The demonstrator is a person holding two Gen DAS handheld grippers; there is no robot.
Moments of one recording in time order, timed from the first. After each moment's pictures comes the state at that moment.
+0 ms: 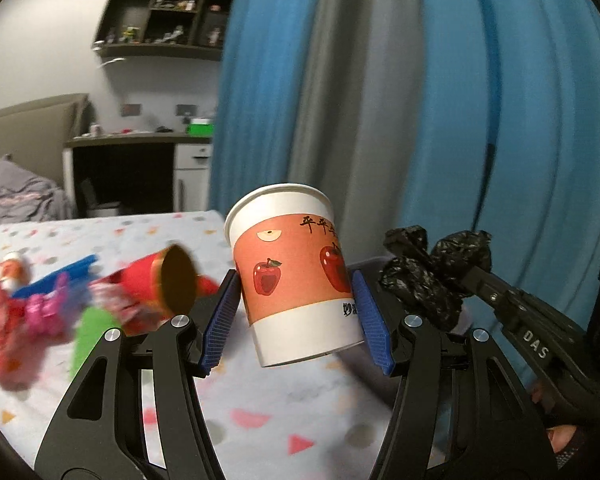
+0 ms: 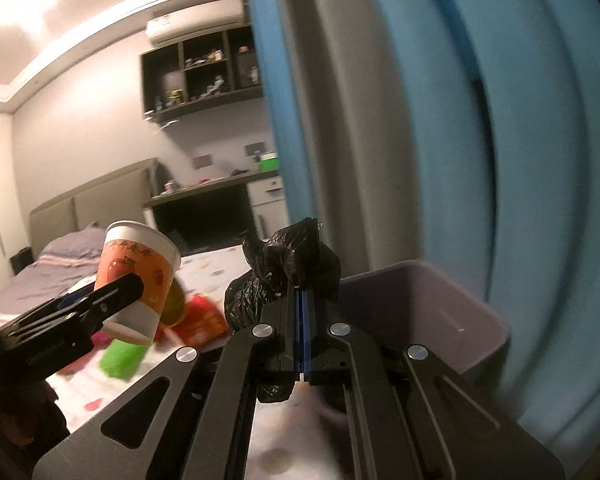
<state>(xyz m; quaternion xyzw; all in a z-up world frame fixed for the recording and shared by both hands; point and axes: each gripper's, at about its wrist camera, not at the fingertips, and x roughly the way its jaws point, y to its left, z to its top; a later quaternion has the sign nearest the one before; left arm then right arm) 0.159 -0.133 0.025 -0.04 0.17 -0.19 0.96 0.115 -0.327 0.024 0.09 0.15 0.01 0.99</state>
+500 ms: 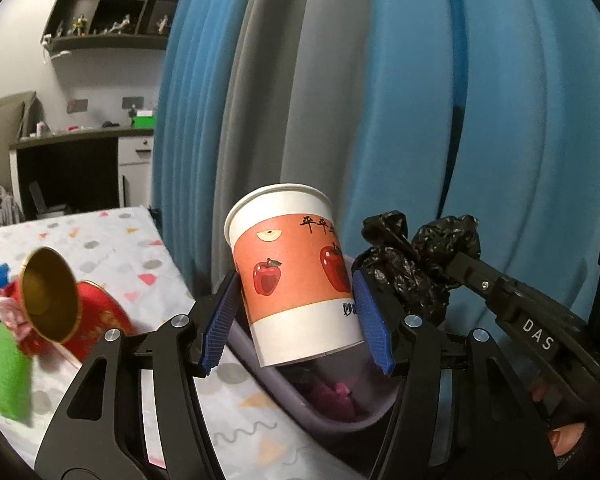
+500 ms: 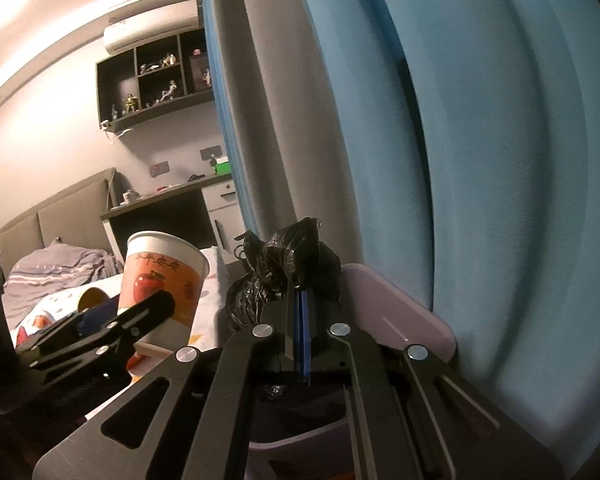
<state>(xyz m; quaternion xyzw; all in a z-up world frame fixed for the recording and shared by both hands) 0.206 -0.214 -0.004 -0.03 0.19 -0.27 0.94 0.132 -0.377 0.011 0.11 0.15 -0.04 0.98</state>
